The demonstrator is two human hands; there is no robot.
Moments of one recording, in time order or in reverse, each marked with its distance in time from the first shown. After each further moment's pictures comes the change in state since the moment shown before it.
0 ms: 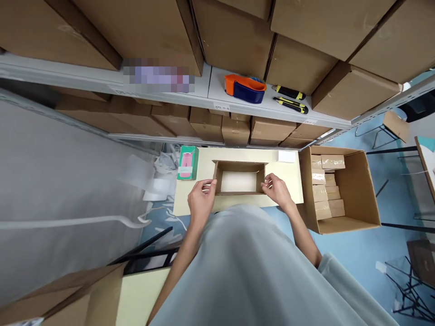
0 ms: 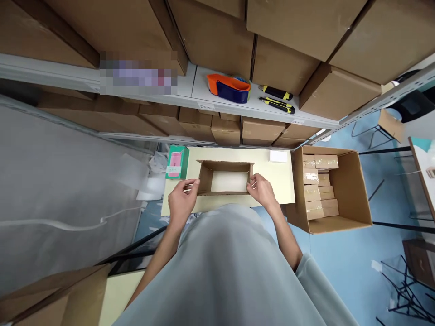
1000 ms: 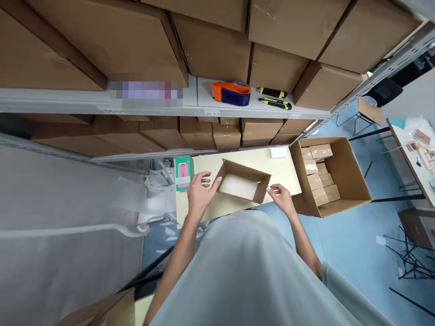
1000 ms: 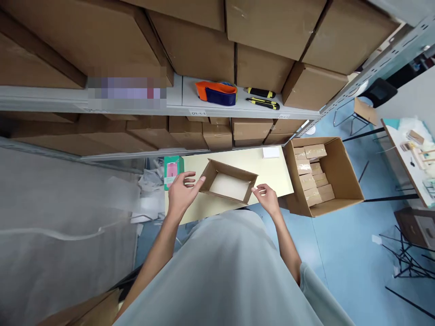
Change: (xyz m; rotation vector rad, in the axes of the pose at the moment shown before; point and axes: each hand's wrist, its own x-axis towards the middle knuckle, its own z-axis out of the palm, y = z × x) left_hand 0.043 -0.005 -0.016 -0.002 -0.157 0.198; right_hand -0.082 0.012 0.036 0.317 0.286 0.271
